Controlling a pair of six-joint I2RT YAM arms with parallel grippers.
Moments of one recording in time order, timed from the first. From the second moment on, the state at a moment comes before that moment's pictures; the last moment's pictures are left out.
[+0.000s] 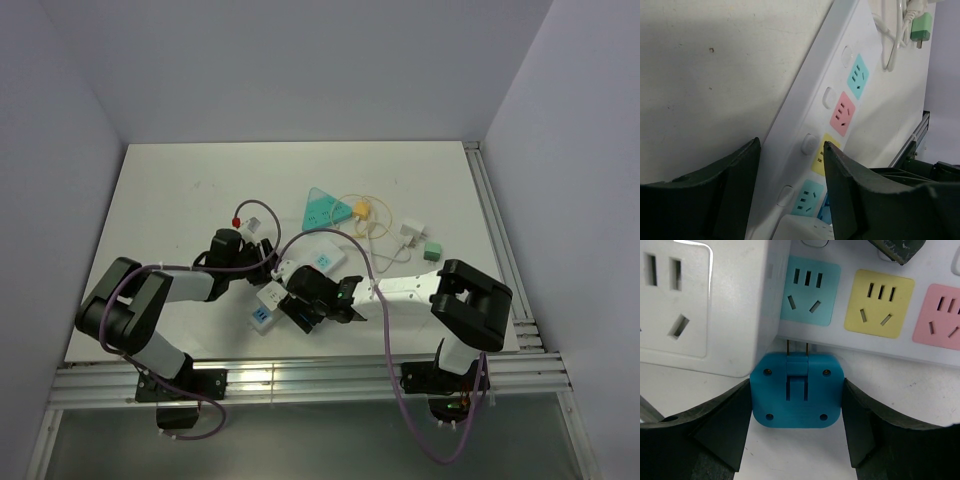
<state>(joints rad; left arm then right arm) -0.43 1.57 0.49 0.44 0.48 -0.74 1.13 1.64 0.85 -0.16 0.14 0.17</state>
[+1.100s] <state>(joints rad) -0.46 1.55 0.50 0.38 0.45 -0.75 1.09 1.17 0.51 -0.02 0.14 0.51</state>
